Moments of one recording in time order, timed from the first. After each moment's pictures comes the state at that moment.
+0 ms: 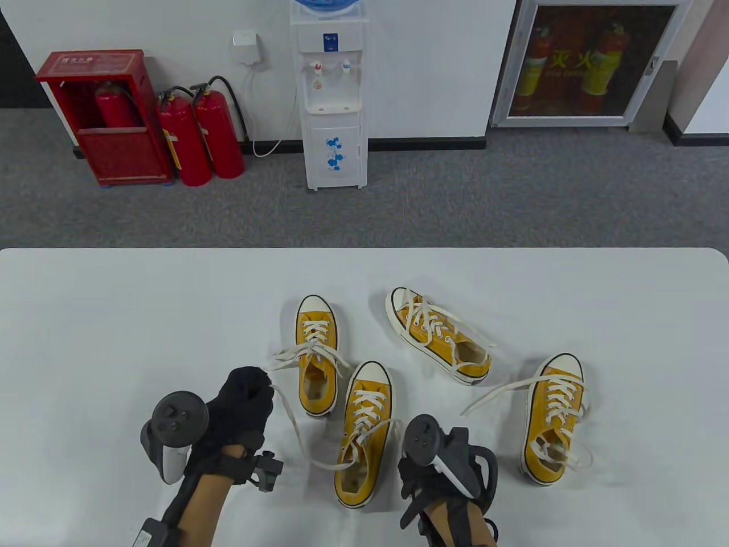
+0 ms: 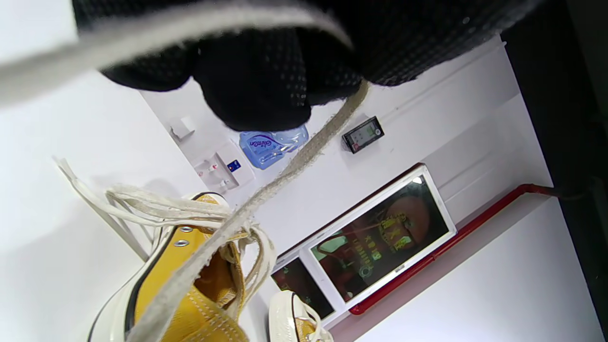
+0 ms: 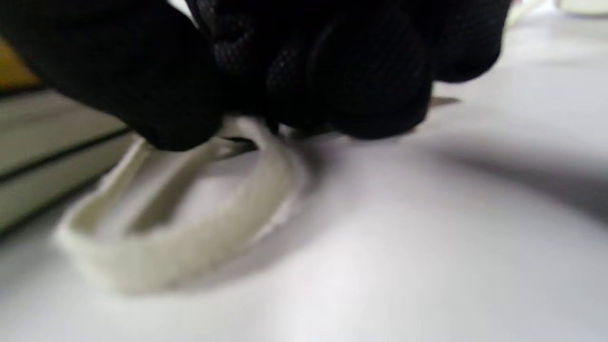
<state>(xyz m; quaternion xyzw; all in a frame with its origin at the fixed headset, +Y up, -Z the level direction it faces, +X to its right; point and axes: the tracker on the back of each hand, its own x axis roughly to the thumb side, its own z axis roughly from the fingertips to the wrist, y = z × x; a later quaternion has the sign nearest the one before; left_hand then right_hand) -0.250 -0.704 -0.295 0.10 -0.03 0.48 0.87 0.104 -0.761 -0.275 -0.05 0.07 0.98 0.17</state>
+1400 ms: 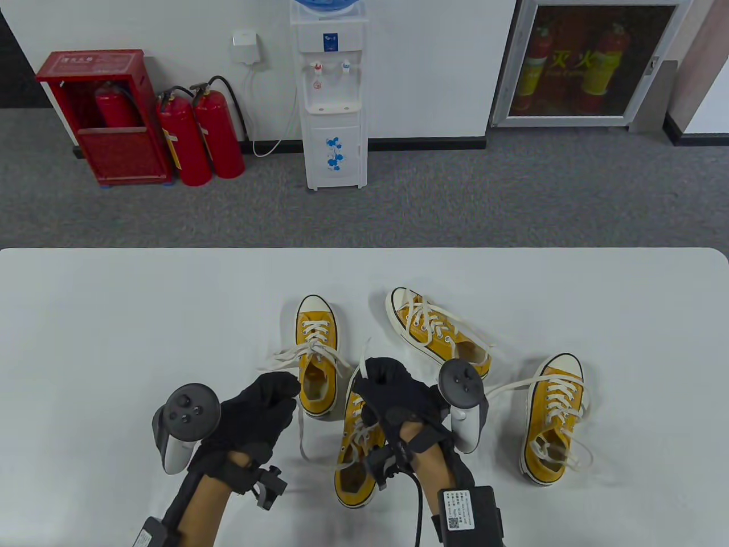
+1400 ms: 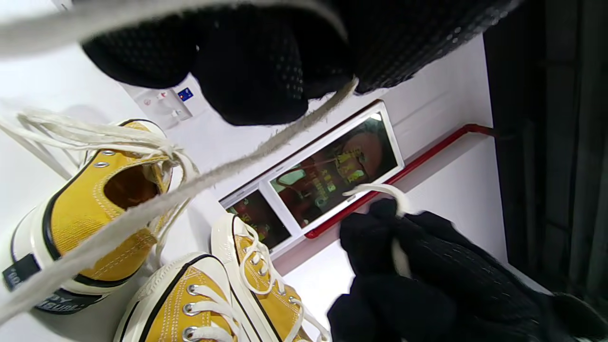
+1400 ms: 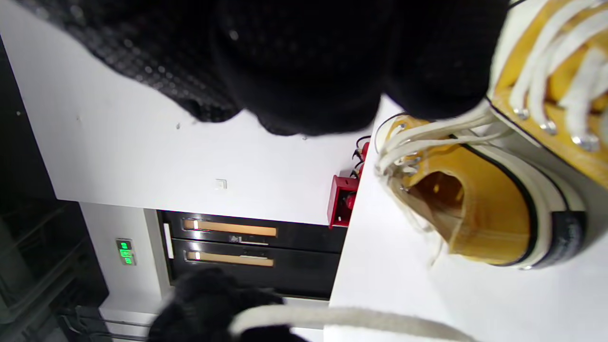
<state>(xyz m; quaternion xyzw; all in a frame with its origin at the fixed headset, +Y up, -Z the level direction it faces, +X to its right) -0.223 -0.673 -0.289 0.03 -0.15 0.49 0.86 0.063 -0.704 -0.327 0.05 0.07 0.75 0.66</state>
